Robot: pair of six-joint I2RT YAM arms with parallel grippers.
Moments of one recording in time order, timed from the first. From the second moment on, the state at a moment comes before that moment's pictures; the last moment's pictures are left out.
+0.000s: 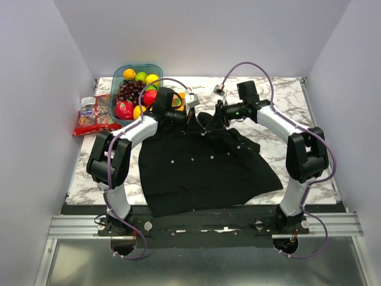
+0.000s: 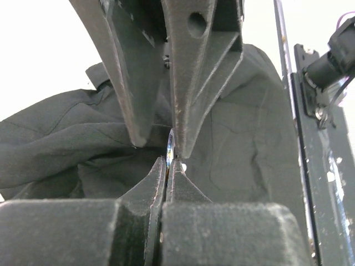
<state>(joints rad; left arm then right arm) -0.40 1.82 1.27 -0.04 1.10 0.21 0.35 1.87 1.42 -0.34 -1.06 -0.16</state>
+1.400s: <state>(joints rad) -0.42 1.79 0.99 0.67 0.90 -0.45 0.33 1.73 1.32 -0.43 -0.91 -0.23</state>
